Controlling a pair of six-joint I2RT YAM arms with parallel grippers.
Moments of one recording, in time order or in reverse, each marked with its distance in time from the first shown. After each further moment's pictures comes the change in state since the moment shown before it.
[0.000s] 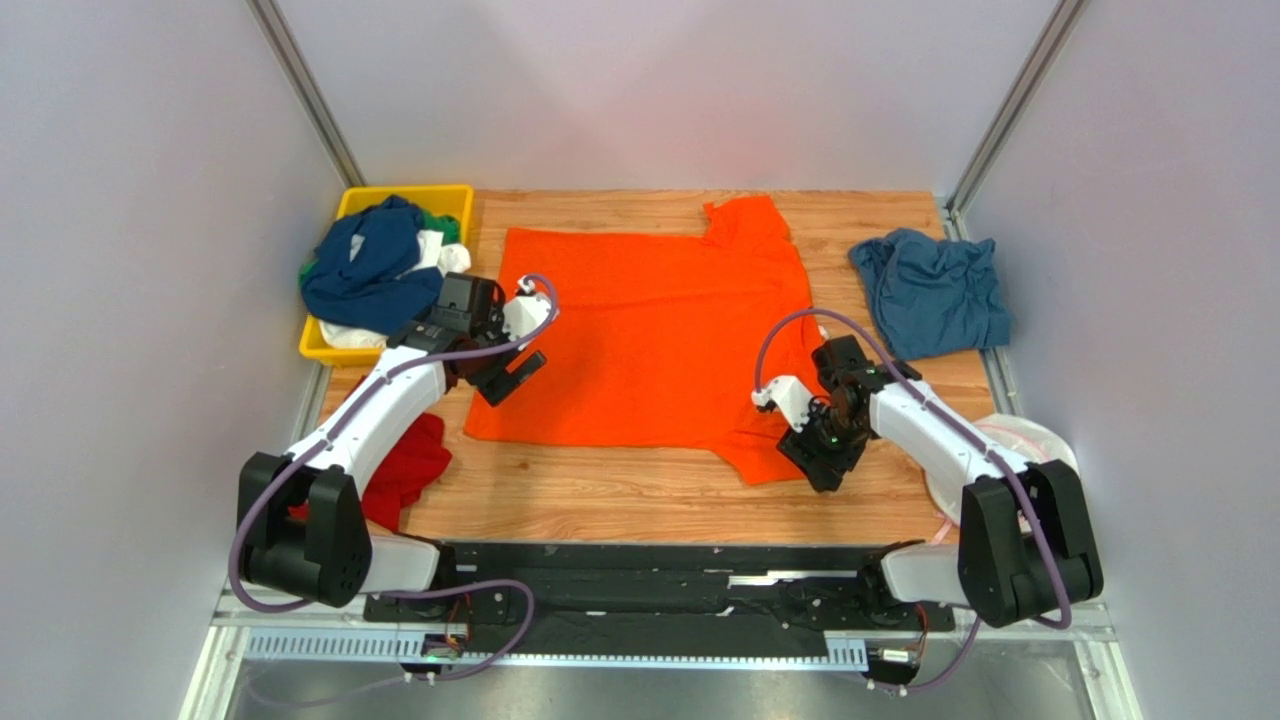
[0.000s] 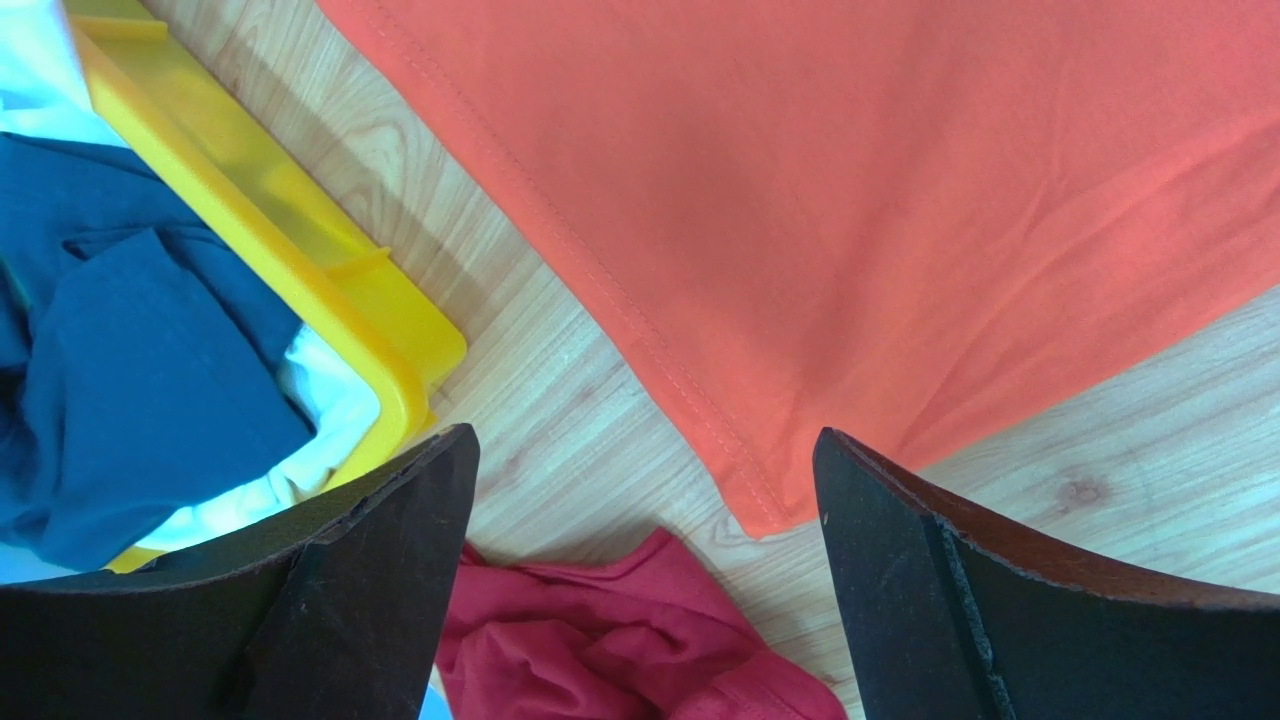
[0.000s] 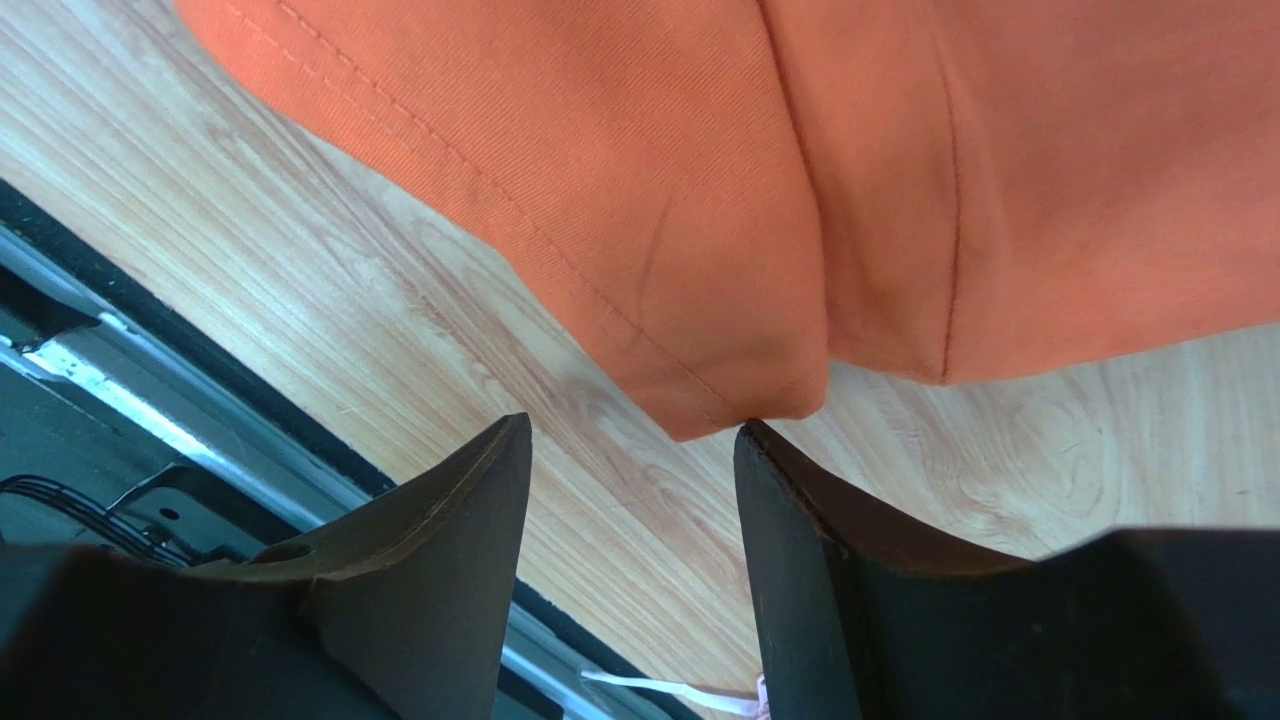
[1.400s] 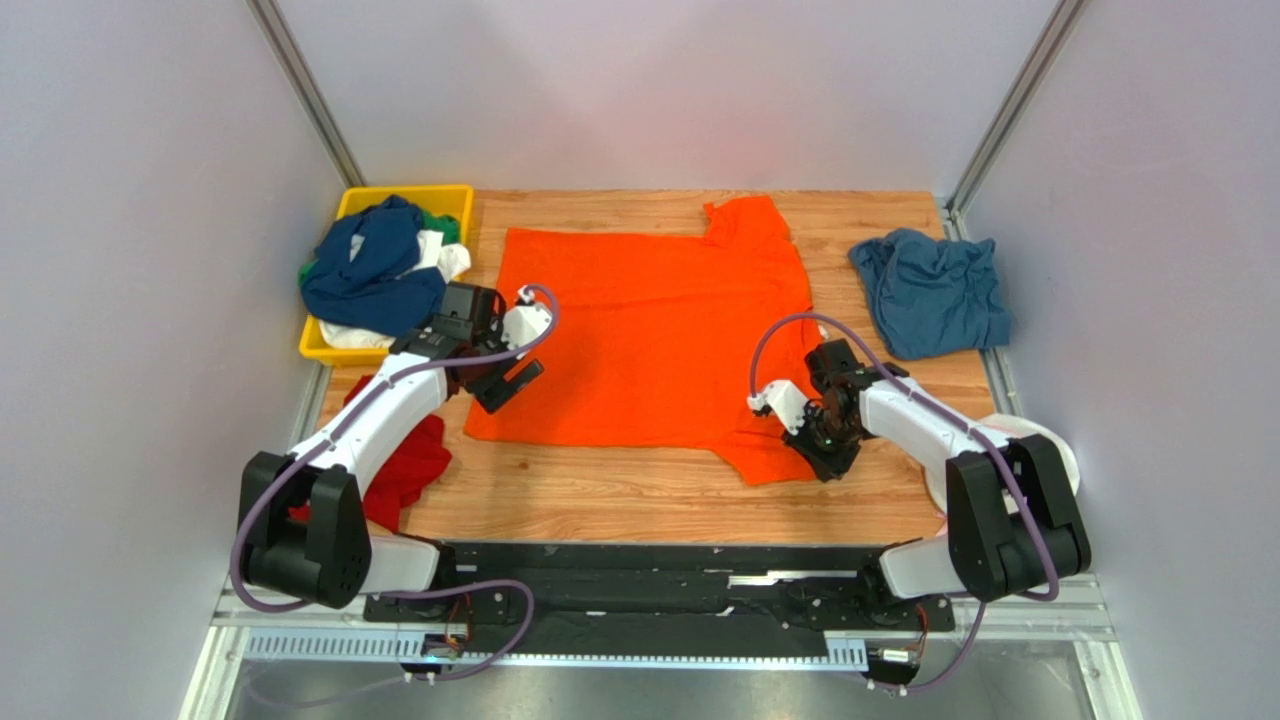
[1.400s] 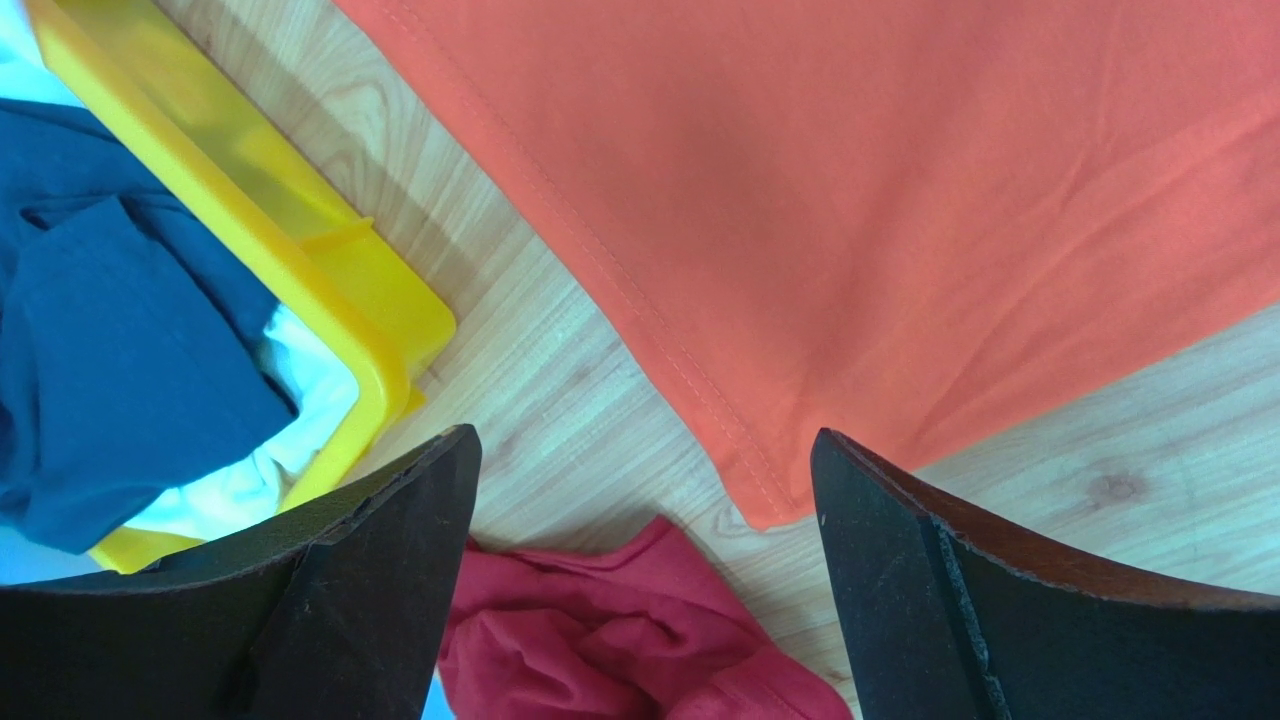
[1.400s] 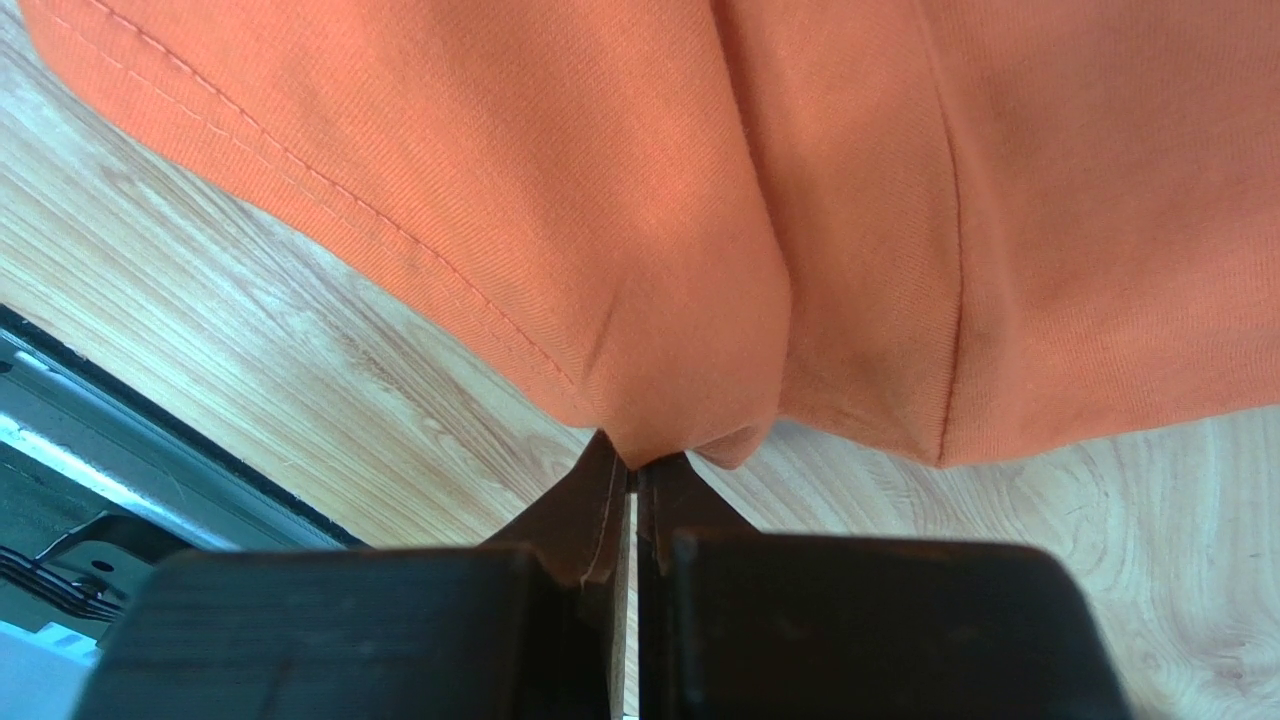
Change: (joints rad) left arm 0.000 0.002 -0.047 0.031 -0.038 0.011; right arm 0.000 0.084 -0.029 0.095 0.029 -0.012
